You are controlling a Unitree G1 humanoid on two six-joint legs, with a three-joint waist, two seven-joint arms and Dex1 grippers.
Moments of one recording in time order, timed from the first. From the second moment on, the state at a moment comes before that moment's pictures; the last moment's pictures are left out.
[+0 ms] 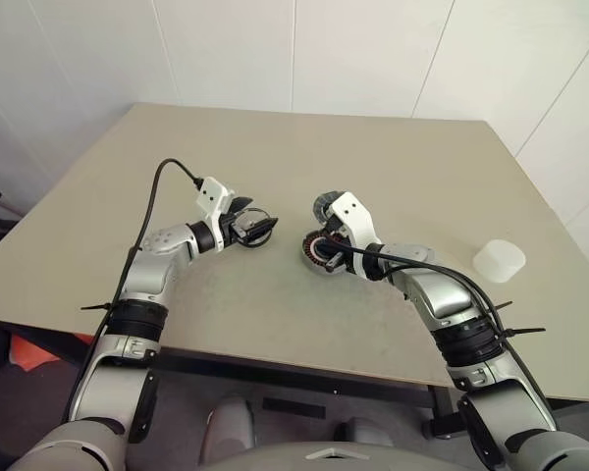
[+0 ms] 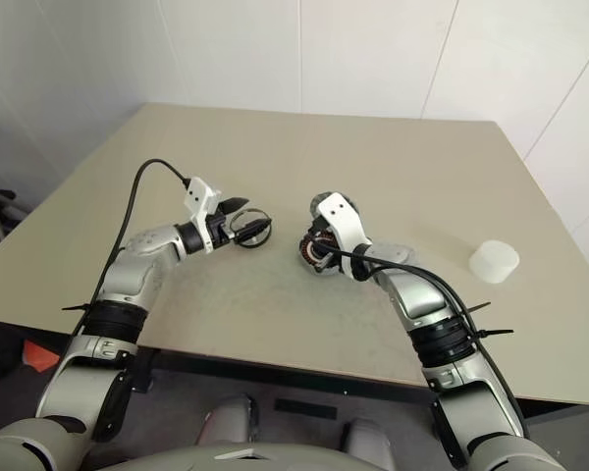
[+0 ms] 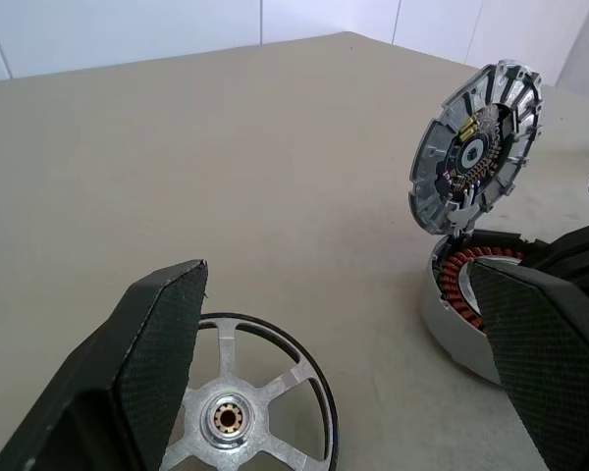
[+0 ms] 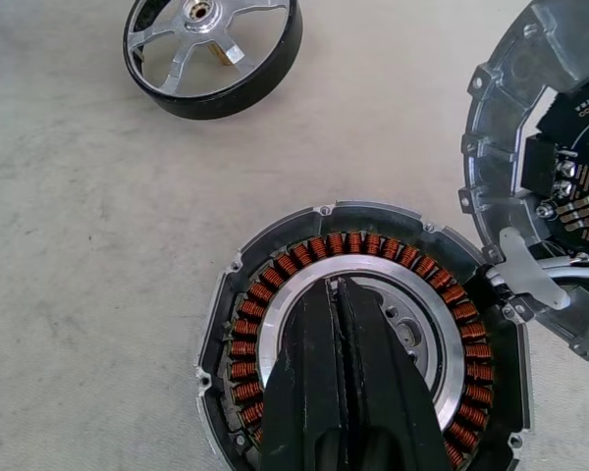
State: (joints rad) left arm -0.56 0.32 -0.01 0.35 -0.28 0.26 -0.80; right arm -0.48 -0.37 0.24 0.00 0.13 0.74 0.58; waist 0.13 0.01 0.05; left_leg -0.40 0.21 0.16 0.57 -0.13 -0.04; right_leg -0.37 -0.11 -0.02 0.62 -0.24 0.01
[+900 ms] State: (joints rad) left arm -0.57 0.33 0.00 0.41 -0.26 0.24 -0.80; right arm -0.46 -0.40 0.22 -0.03 0.13 0.75 0.57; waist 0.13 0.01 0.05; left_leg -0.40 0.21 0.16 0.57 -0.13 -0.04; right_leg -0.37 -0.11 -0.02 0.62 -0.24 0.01
